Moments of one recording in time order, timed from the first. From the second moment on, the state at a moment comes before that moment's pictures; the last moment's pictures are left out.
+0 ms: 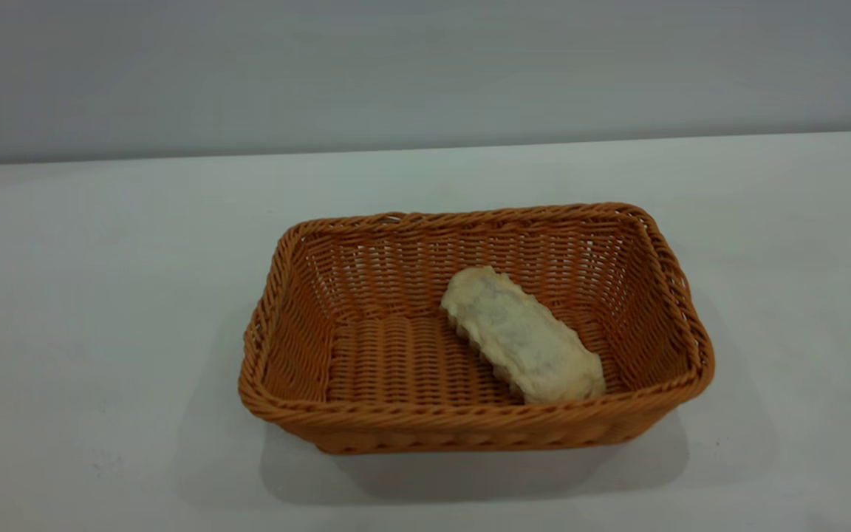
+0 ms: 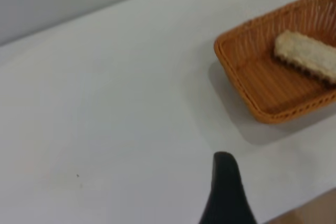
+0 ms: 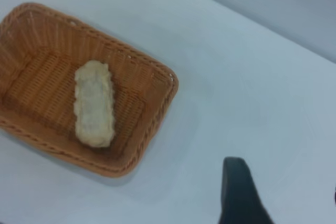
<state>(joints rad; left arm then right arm) -0.25 0.43 -1.02 -0.06 1.17 0.13 0.43 0.88 -1.17 -0.11 1.04 -0.09</state>
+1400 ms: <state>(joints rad) -0.25 0.01 -0.49 -0.03 1.14 0.06 0.43 -0.02 -0.65 -0.09 1.24 -0.07</state>
